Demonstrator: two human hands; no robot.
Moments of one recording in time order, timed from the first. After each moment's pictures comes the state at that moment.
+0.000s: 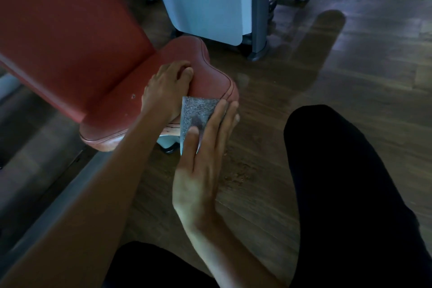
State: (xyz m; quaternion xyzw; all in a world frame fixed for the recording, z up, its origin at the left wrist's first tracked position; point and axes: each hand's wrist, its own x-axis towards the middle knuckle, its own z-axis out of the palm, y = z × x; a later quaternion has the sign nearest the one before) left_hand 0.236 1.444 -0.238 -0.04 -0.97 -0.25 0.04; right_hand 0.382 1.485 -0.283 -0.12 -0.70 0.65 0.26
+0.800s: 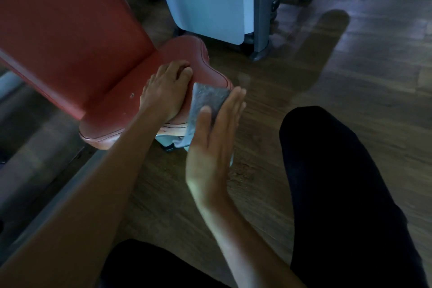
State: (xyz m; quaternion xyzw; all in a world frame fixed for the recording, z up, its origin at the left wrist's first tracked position) left_hand 0.237 1.448 -0.236 -0.03 -0.97 -0.24 0.02; right_hand 0.361 1.518 -0.267 -0.14 -0.69 0.68 0.18
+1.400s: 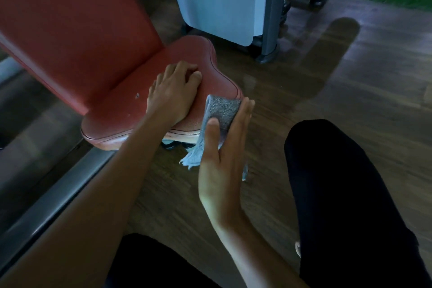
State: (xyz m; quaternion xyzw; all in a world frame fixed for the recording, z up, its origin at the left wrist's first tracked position) left_hand 0.243 1.453 -0.227 0.00 -0.97 -0.25 0.02; right_hand 0.369 1.526 -0.272 -0.12 -0.68 0.70 0.16
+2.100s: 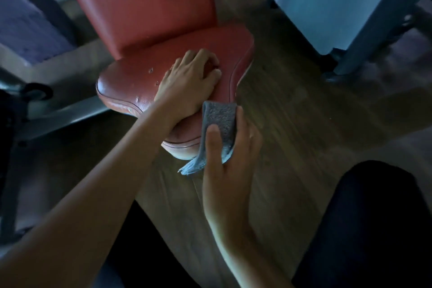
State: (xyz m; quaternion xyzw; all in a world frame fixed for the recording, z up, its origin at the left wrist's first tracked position) left_hand 0.232 1.495 -0.217 0.18 -0.95 -0.23 0.05; right_hand 0.320 1.624 -0.264 0.03 -0.72 0.69 -0.01
